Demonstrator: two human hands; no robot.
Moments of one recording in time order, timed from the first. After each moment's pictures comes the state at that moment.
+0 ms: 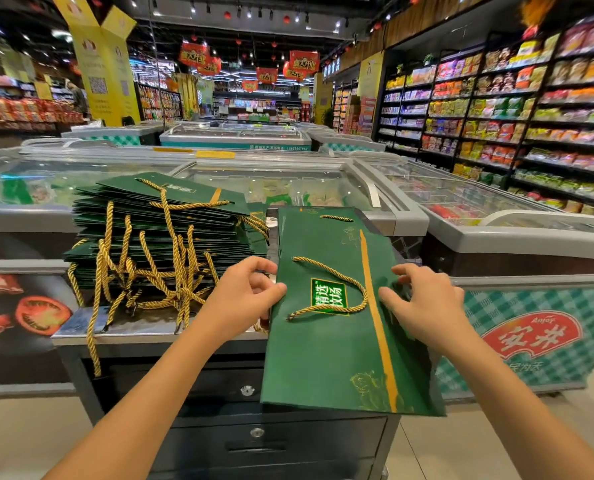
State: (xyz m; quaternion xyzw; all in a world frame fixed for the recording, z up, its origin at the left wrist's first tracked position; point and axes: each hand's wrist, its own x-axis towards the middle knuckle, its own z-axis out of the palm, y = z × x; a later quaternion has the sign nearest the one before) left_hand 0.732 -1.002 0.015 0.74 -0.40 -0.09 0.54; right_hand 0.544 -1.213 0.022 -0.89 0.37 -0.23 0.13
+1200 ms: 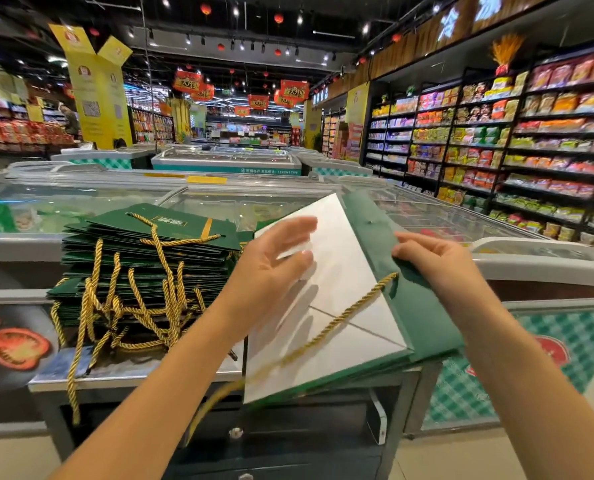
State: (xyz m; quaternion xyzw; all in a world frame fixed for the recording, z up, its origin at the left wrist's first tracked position) left_hand 0.700 -1.026 0.099 0.58 -0.51 -0.06 0.63; right_hand 0.533 -1.182 0.128 -0.68 0.24 -0.40 0.57
